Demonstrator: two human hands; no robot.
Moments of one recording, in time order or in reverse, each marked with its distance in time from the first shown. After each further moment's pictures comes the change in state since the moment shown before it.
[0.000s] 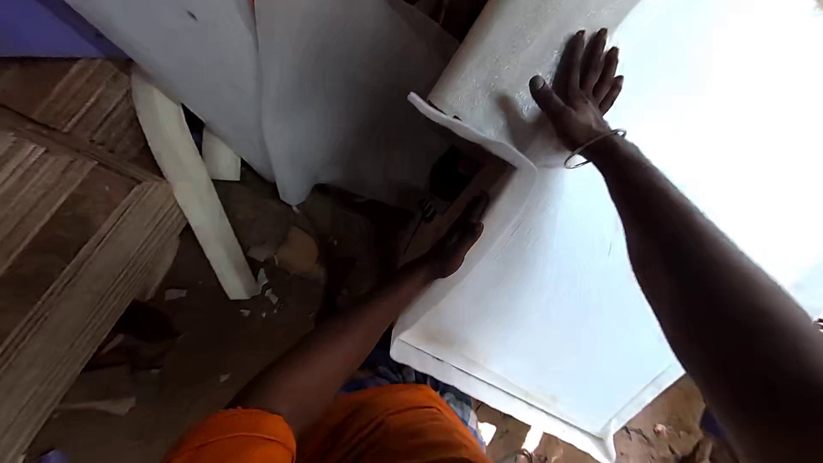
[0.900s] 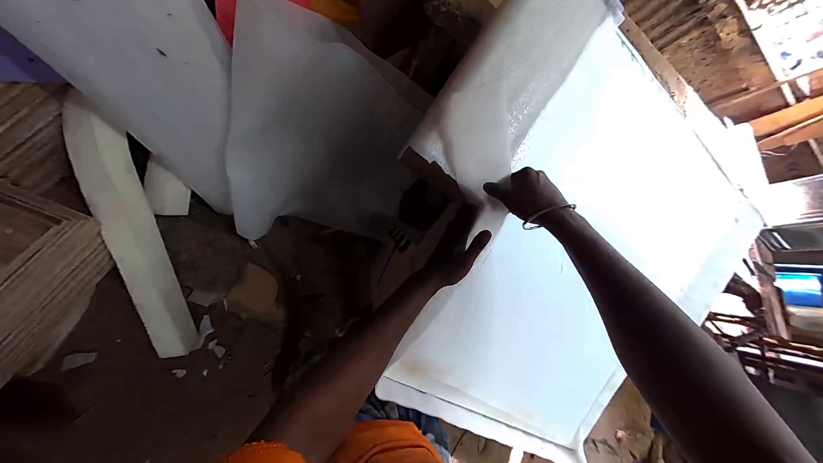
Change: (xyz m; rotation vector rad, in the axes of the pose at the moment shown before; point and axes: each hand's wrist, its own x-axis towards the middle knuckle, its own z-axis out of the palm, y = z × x) left_hand 0.054 0.005 0.012 0.111 0.114 0.074; right_hand -0.056 -0.058 -0.039 -0.132 -0.422 0.251
